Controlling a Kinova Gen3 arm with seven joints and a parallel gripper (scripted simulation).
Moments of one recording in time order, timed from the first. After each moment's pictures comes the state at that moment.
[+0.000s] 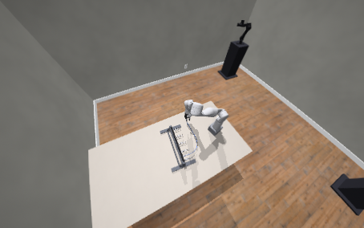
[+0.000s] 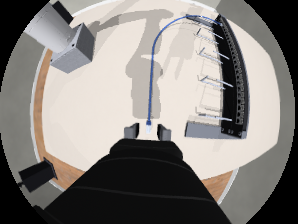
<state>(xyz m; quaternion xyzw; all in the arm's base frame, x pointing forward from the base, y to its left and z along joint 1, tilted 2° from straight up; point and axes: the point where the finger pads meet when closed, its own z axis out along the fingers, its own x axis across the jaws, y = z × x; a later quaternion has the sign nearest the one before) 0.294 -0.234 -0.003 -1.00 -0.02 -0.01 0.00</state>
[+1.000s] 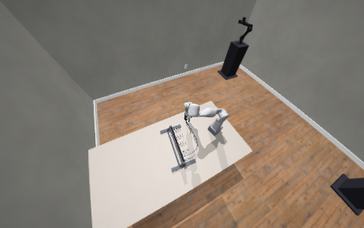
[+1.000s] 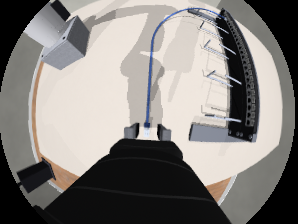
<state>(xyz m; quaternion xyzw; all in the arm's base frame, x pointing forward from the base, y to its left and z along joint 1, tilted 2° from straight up) 0.298 -0.234 -0.043 -1.00 -0.02 -0.02 0.00</state>
